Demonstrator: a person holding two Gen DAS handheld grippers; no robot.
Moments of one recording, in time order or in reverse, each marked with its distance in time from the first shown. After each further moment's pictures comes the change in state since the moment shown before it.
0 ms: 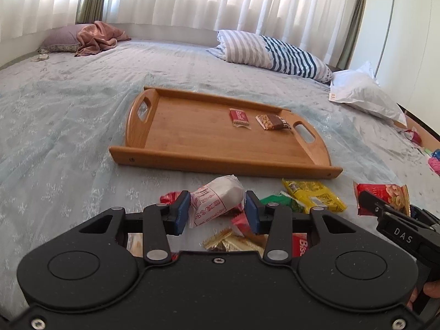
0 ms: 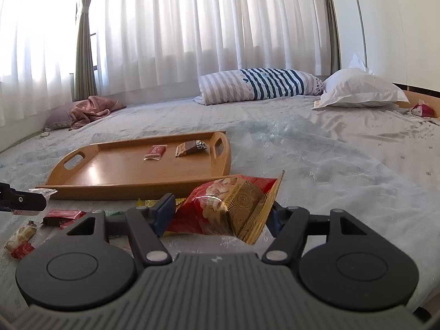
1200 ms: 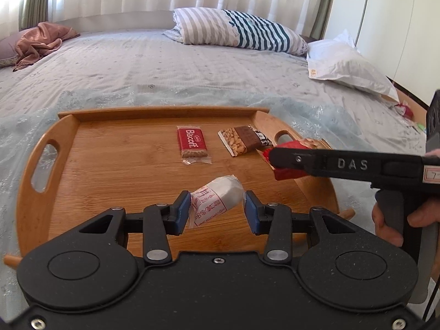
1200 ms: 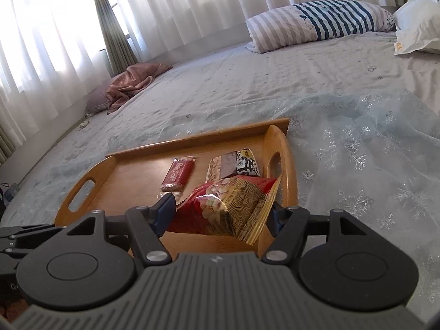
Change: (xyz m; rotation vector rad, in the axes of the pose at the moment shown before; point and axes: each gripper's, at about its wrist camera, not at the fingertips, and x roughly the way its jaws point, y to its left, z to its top) left arm 0.170 -0.059 0.088 0.135 0.118 -0.103; right arm 0.212 -0.017 0.084 0.112 0.304 0.338
